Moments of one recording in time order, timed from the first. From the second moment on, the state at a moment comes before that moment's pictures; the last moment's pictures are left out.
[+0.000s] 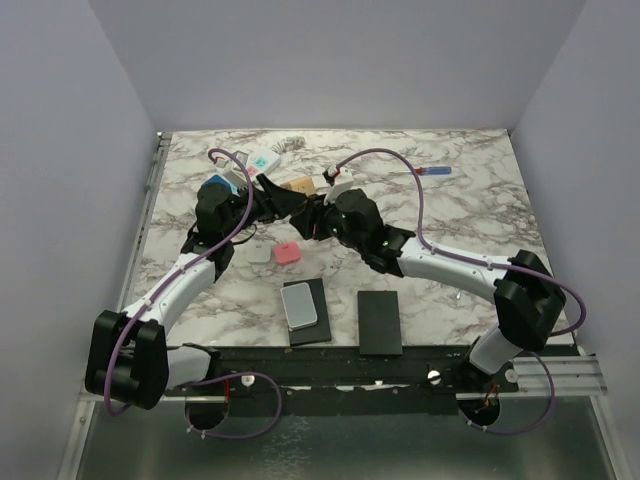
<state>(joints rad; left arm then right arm) -0.26 1.23 0.72 0.42 0.49 -0.79 0.90 1.61 1.11 0.22 0.15 0.45</state>
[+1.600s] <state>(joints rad) -0.26 1.24 0.73 0.44 0.59 -0.78 0.90 1.55 1.03 0.29 0.16 0.21</state>
